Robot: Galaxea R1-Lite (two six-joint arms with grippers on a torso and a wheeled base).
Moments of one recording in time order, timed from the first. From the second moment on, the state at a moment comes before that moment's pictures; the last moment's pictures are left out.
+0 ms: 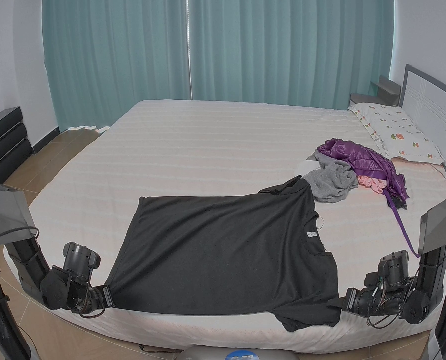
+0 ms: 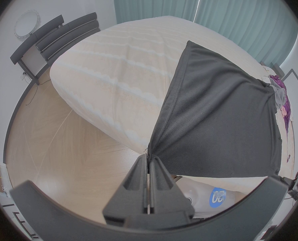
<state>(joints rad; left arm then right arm) -0.14 2.04 -0.33 -0.59 0.20 -0.51 0.23 2.22 -0.06 -1.30 0.29 0.63</state>
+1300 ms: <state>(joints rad) -0.14 2.05 -0.33 -0.59 0.20 -0.51 0.11 2.32 -0.21 -1.29 0.14 0.63</state>
